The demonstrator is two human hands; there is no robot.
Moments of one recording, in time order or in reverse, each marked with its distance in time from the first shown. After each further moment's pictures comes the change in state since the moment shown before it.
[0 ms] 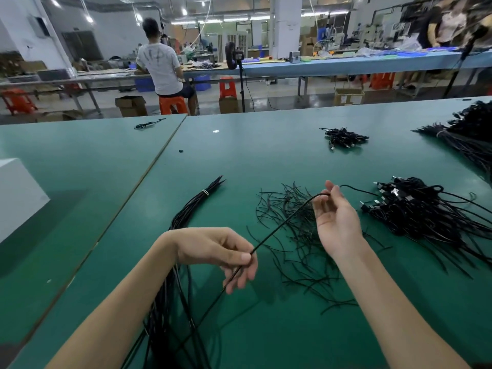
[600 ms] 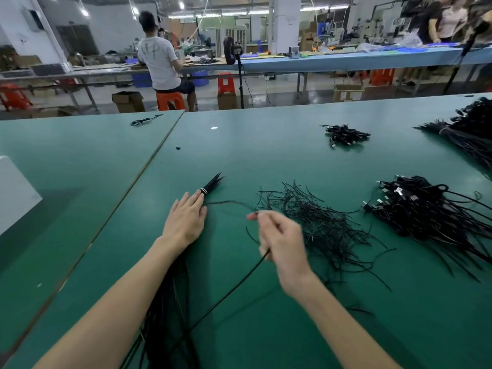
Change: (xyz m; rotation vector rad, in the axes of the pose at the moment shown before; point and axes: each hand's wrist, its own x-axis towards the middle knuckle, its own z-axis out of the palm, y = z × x) left_hand 0.003 -0.104 -0.084 0.973 1.155 -0.640; right_hand -0.052 0.079 0.002 -0.902 -0.396 -0.144
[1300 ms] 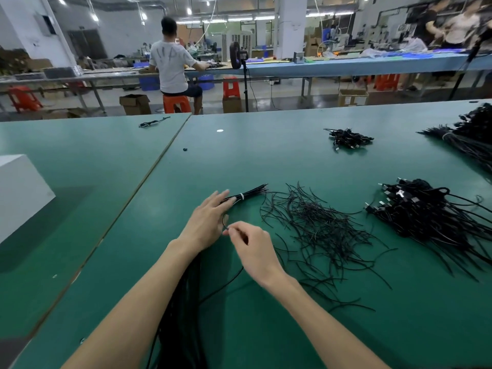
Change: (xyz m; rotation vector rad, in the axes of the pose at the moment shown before) left_hand -0.026 0.031 -0.015 -0.121 0.042 0.292; right_hand 0.004 0.027 0.041 -0.548 -0.147 -0.138
